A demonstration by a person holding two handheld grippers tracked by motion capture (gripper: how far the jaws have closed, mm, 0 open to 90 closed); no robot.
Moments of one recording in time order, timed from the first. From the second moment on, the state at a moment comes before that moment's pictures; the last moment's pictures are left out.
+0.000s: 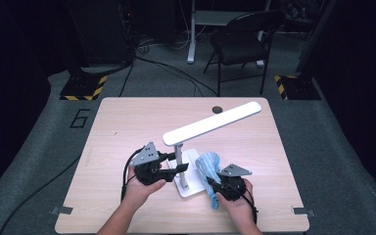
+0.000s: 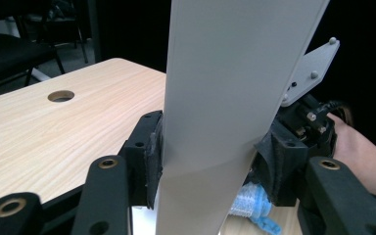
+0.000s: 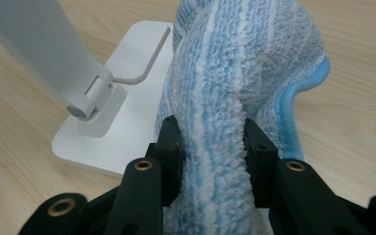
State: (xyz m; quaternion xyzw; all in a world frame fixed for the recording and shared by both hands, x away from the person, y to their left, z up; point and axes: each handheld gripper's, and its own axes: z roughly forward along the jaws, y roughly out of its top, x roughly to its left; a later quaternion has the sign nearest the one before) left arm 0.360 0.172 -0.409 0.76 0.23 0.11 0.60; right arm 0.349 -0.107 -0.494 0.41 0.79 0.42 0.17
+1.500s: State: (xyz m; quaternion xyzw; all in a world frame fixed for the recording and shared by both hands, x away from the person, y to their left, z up) left arm 0.346 0.194 -0.402 0.78 0.23 0.11 0.58; right arm 0.343 -0.067 -0.508 0.36 0.82 0.42 0.14
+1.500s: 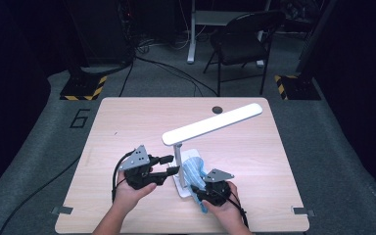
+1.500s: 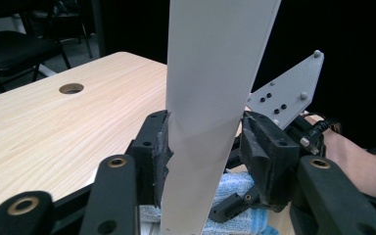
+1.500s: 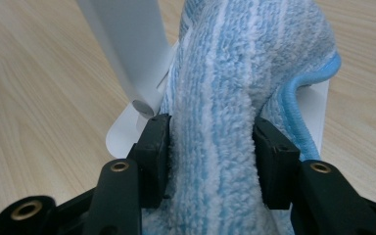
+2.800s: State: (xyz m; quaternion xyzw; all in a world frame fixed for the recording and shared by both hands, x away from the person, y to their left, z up) left arm 0.347 0.193 -0.406 0.78 0.22 0.11 0.57; right arm 0.339 -0.059 -0.494 0.32 0.83 0.44 0.13
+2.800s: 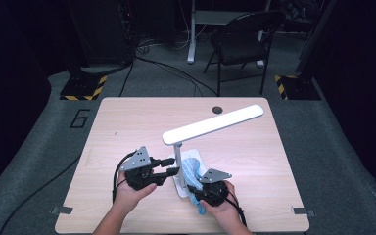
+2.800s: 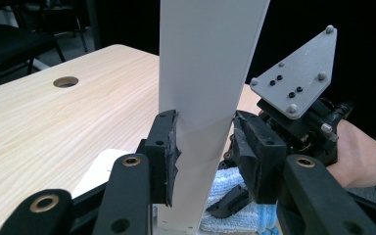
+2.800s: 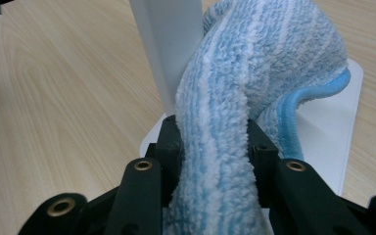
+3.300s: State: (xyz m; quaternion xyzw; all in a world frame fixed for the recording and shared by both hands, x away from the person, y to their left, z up) left arm 0.347 0.193 -0.407 0.78 0.23 0.11 0.57; right arm 0.338 -0.058 -0.485 0.33 0.82 0.45 0.12
